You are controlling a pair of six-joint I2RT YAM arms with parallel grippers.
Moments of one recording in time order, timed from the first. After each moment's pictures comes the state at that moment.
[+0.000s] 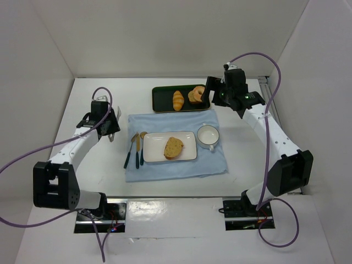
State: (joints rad) left arm -0.06 1.34 0.92 -0.41 -0.13 -0.37; right arm 0.30 1.48 1.43 -0.55 0.00 0.41
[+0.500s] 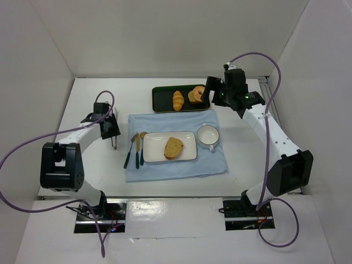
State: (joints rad) left arm 0.01 1.53 0.92 -0.35 -0.08 -0.35; right arm 0.30 1.48 1.43 -0.55 0.00 0.41
